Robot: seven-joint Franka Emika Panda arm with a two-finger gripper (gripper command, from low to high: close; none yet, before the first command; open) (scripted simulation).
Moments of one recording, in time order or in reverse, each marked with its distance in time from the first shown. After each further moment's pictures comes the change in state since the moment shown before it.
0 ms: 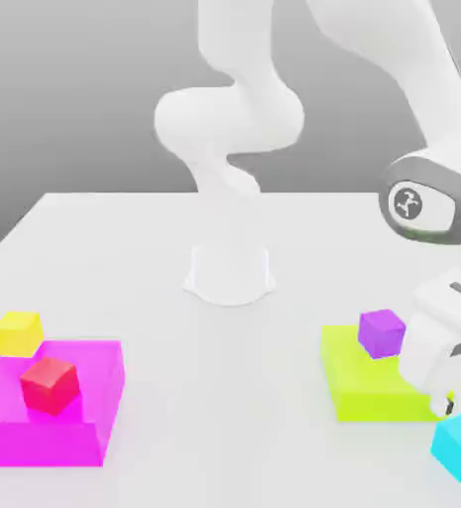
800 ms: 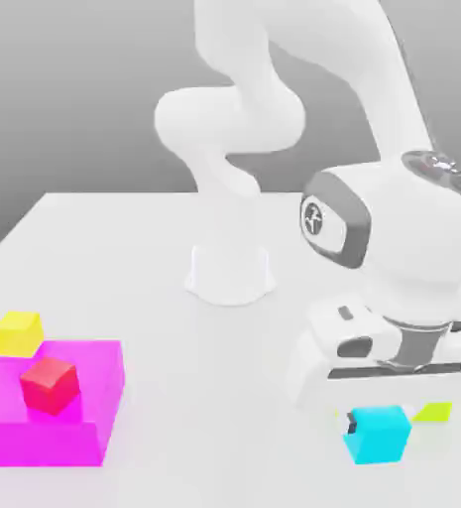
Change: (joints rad) arm -0.208 -0.177 -0.193 -0.072 0.073 -0.114 -0.054
